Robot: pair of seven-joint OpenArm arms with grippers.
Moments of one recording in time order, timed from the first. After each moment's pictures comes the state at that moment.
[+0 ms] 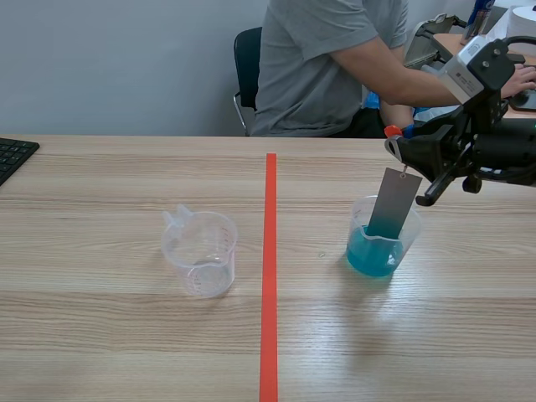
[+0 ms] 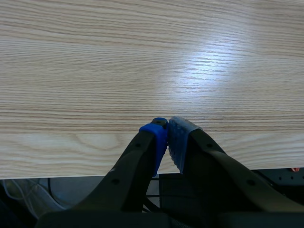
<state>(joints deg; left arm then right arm) 58.5 -36.4 -11.7 85.1 -39.6 -19.9 -17.2 8.1 31.6 -5.3 78.6 10.2 45.3 1.4</state>
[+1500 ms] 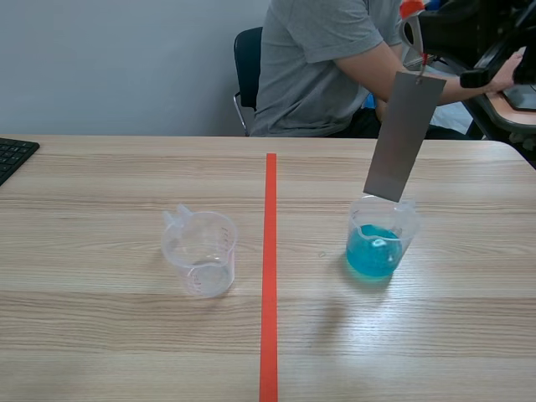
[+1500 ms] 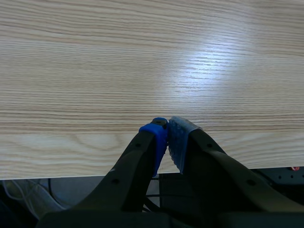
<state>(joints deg) 58.5 -37.6 -11.6 85.1 -39.6 -19.9 -17.3 8.1 33.8 6.0 107.3 42.0 45.4 -35.7</state>
